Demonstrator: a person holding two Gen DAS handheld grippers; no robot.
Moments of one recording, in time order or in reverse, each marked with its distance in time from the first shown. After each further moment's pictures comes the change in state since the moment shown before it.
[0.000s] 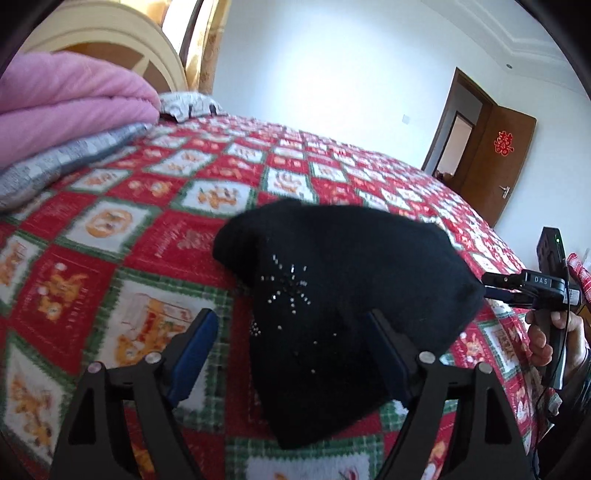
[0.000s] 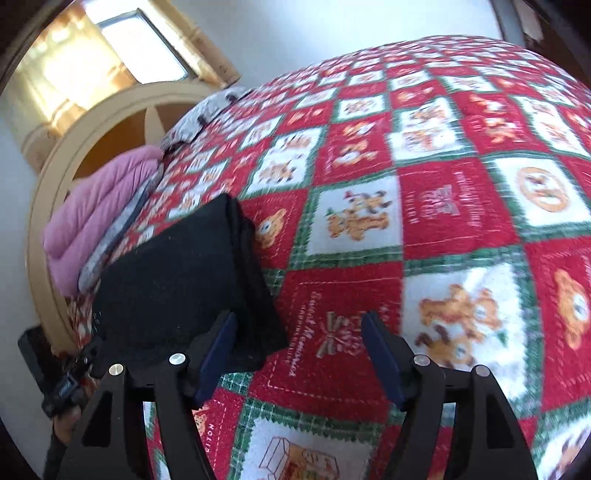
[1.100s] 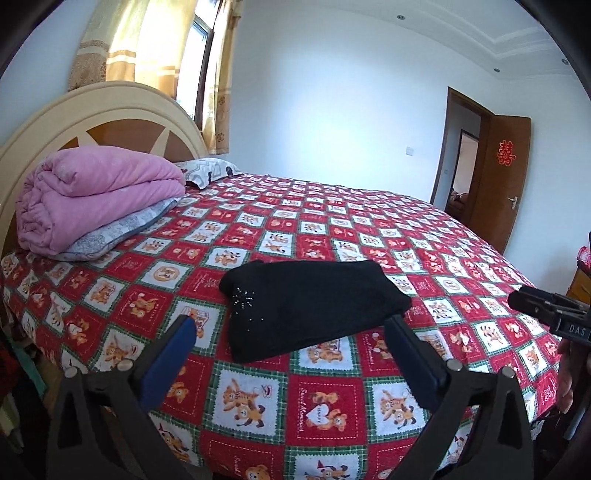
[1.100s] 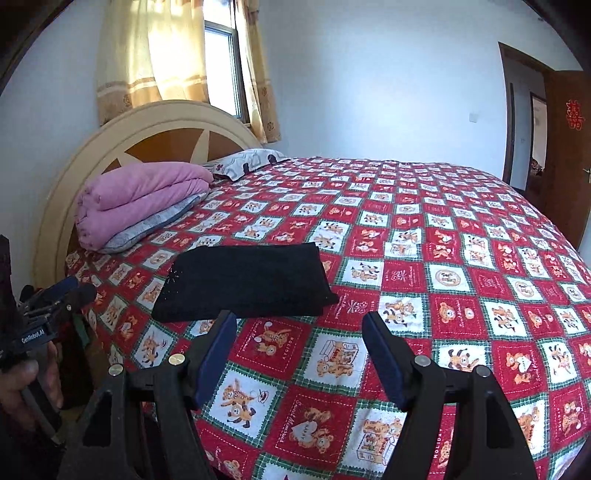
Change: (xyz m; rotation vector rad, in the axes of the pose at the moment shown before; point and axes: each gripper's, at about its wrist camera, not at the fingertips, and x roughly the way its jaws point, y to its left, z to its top) left arm -0.150 -0.098 -0.012 0.068 -0.165 0.131; right arm -0.206 0.134 -0.113 -0.357 -0.294 -0.161
